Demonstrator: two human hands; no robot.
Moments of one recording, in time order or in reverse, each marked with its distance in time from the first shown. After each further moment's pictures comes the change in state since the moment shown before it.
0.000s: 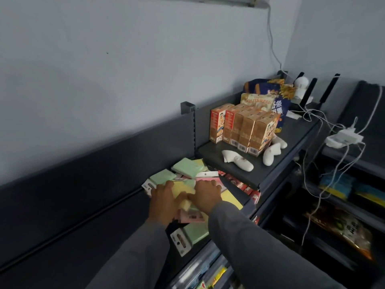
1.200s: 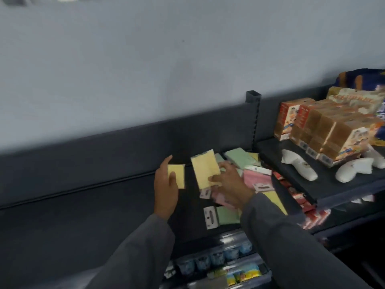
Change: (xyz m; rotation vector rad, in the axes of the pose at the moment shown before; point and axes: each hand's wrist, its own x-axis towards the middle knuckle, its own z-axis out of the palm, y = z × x) left_hand -0.103 -0.034 -0.053 -0.358 0.673 -0.131; right_hand -0.009 -0.027 0.006 1.438 -0.526 -0.156
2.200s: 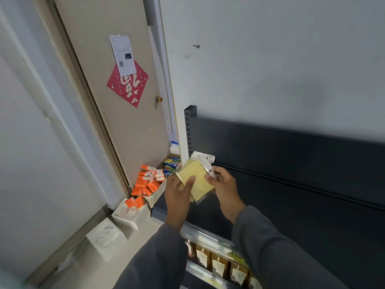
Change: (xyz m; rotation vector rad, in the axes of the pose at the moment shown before) left_hand -0.100 -0.277 -0.585 0.022 0.604 -0.441; right_hand -0.114 0.202 0.682 -0.154 -0.477 -0.083
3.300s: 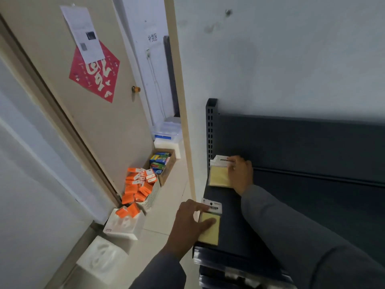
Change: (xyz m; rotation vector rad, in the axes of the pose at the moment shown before) left_hand 0.112 -0.115 -0.083 0.245 -0.616 0.136; right_hand 0.182 0.081 0.075 -0.993 0.378 -0.142
